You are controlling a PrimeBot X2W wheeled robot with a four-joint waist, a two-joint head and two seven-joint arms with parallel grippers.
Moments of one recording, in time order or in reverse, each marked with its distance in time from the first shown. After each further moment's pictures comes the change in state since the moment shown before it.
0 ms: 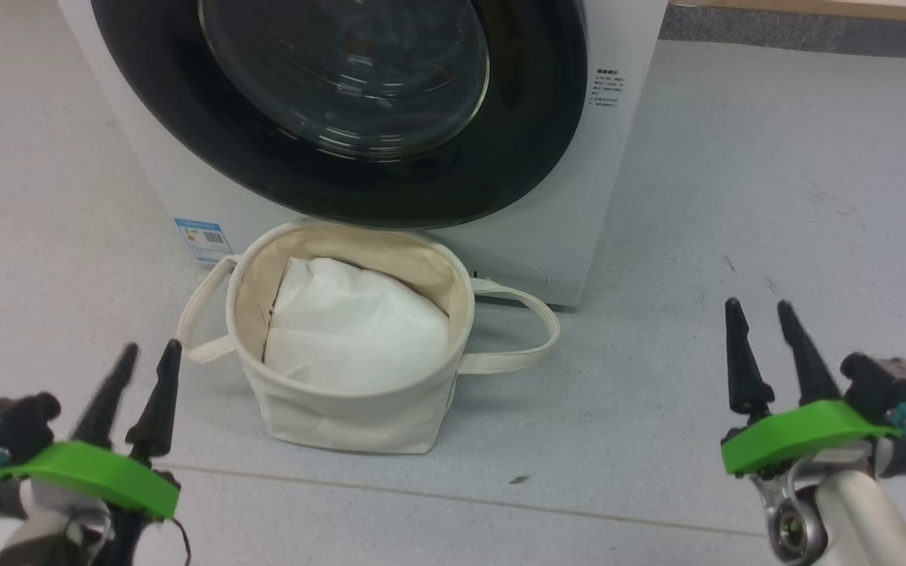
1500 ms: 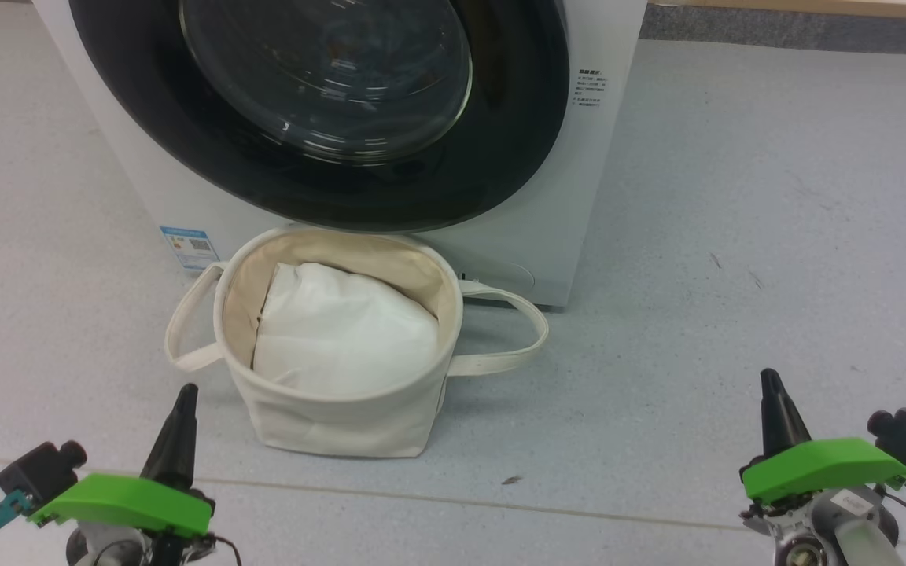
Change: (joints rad) left arm 0.115 -0.154 0.098 -0.053 -0.263 0.029 0.117; right arm 0.077 0.048 -0.064 0.055 0.371 0.000 0.116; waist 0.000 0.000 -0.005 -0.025
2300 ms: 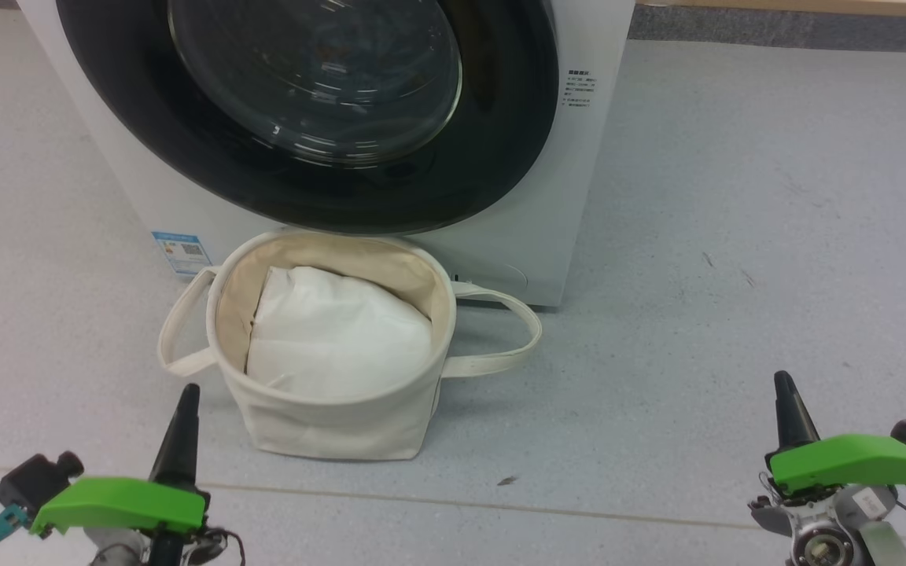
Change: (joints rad) left arm 0.033 -0.055 0.072 -0.073 -0.160 0.018 0.066; right arm 0.001 0.009 -0.050 -0.019 0.227 0.000 0.070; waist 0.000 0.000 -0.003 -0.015
